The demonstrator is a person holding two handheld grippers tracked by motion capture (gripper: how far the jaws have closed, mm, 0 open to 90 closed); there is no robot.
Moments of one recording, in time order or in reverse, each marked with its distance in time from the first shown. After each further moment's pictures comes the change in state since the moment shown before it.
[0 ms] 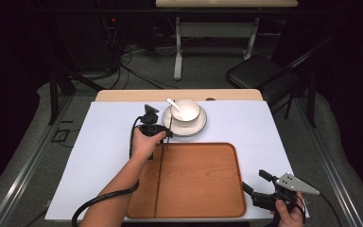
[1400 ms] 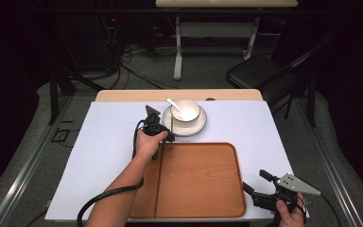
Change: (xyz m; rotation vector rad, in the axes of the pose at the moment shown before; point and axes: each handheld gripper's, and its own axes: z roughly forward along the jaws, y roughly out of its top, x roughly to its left) left arm 0.009 0.005 0.019 0.117 -0.095 -0.153; right arm -0.001 0.000 -0.001 -0.009 0.000 -0.004
